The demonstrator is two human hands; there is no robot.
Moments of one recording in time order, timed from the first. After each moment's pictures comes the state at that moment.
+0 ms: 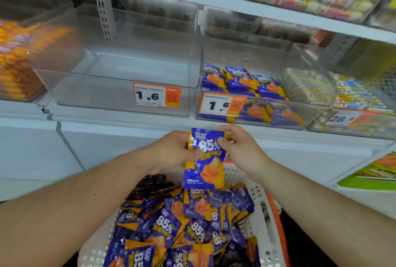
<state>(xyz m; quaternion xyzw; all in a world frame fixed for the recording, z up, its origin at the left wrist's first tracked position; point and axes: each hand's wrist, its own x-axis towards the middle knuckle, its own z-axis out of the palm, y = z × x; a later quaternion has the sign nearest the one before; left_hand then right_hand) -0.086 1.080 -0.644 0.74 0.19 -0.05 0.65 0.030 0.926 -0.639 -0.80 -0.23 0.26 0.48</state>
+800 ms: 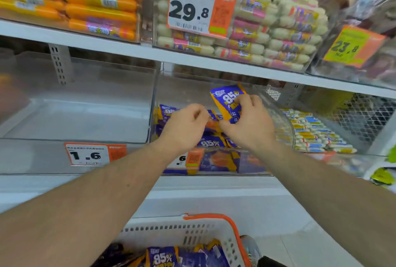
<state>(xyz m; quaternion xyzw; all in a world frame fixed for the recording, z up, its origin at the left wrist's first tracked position) 0.075 1.057 -0.549 0.84 0.15 0.23 0.48 0.180 0.925 -0.538 -0.91 -0.29 -0.18 0.23</state>
